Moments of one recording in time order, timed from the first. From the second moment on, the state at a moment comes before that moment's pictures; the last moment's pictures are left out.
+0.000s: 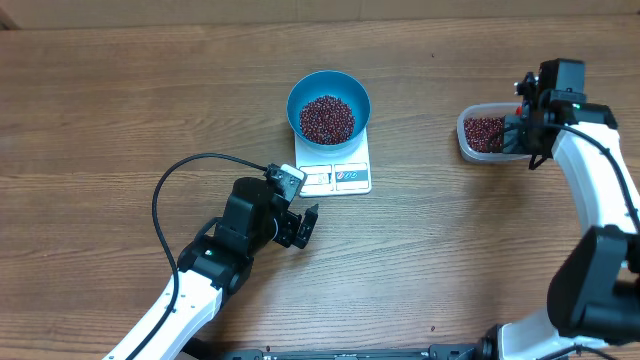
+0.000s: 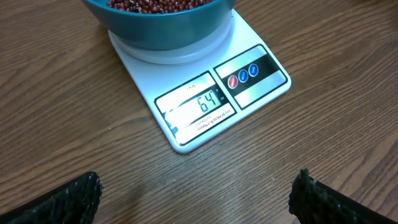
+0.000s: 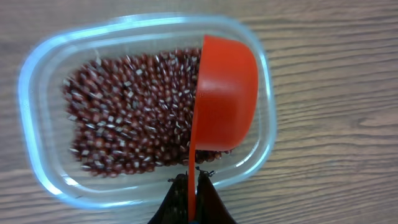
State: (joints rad) left arm -0.46 1.15 0.56 -0.13 0.06 0.01; right arm -0.17 1.74 1.33 -0.77 0.11 -0.11
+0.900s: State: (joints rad) left arm -0.46 1.15 0.56 -0.13 0.06 0.01; right arm -0.17 1.83 1.33 -0.79 0.01 -0.22
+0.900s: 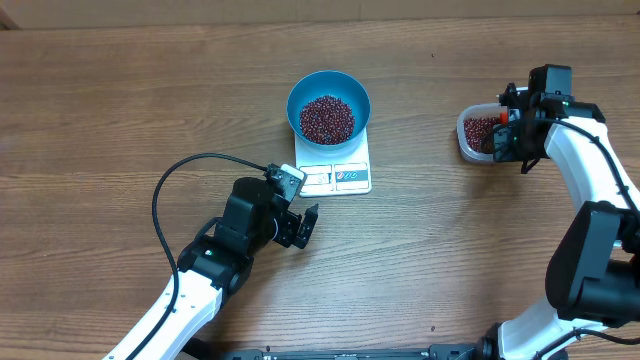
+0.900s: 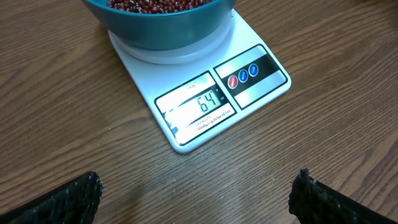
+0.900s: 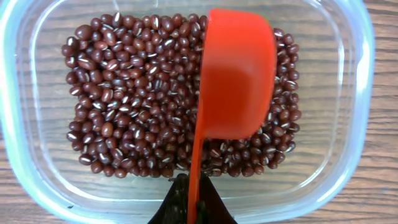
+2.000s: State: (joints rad) left arm -0.46 1.15 0.56 -0.13 0.06 0.01; right arm -0.18 1.83 1.34 -0.89 -0.37 -0.12
